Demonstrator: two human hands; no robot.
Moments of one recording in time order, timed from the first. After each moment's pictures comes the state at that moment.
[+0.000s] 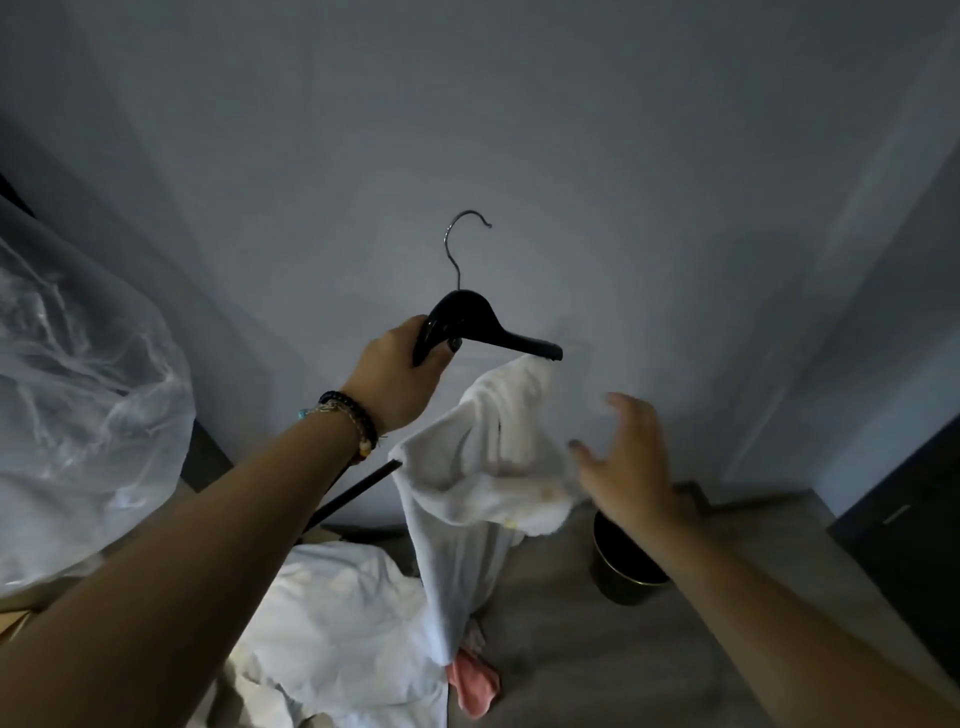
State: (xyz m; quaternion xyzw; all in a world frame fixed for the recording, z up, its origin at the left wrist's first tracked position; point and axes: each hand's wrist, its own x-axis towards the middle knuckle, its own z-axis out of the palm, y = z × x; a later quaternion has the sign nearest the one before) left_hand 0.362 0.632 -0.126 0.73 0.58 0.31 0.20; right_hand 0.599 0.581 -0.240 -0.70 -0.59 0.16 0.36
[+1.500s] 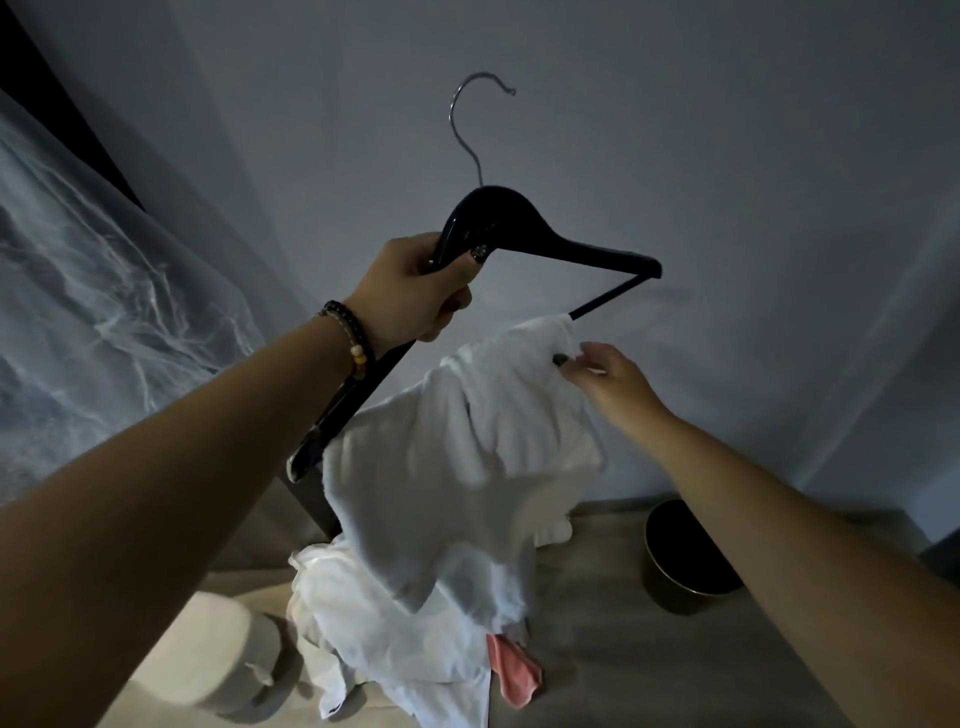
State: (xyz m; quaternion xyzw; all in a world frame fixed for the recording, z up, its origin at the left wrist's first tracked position) left_hand 0.341 0.620 -0.056 0.66 0.50 0.42 0.38; right_hand 0.553 0.626 -0.179 -0.59 -0.56 0.43 0.39
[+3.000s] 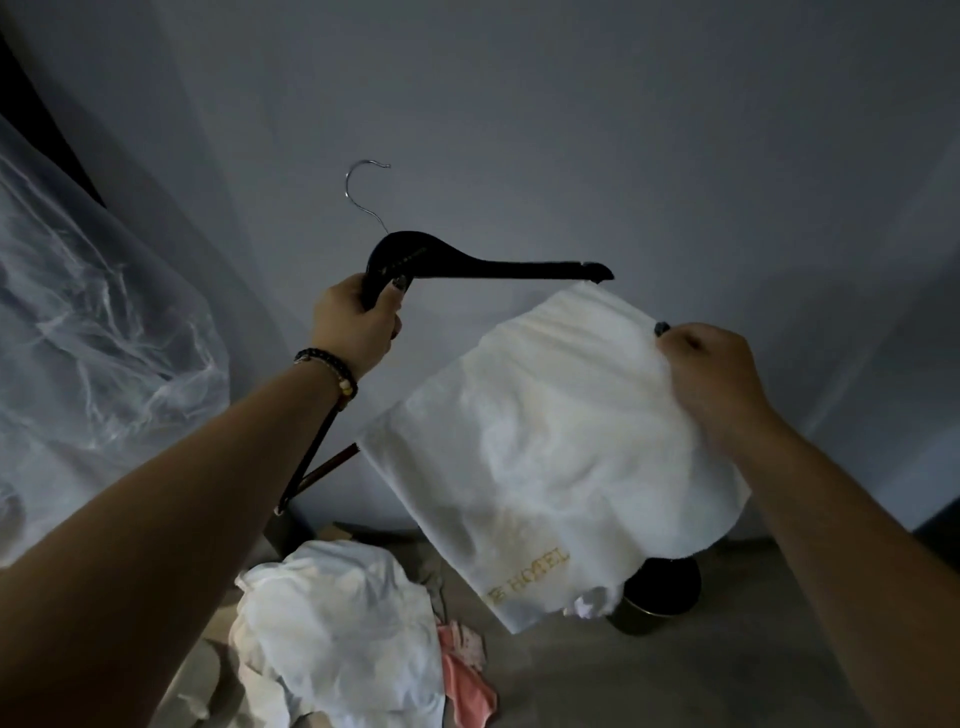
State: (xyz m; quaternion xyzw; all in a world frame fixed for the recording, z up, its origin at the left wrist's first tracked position) left_hand 0.316 0.660 -0.105 0.55 0.61 0.52 0.24; right_hand 0.632 0.612 -0.120 -0.66 -0.53 0.24 0.48
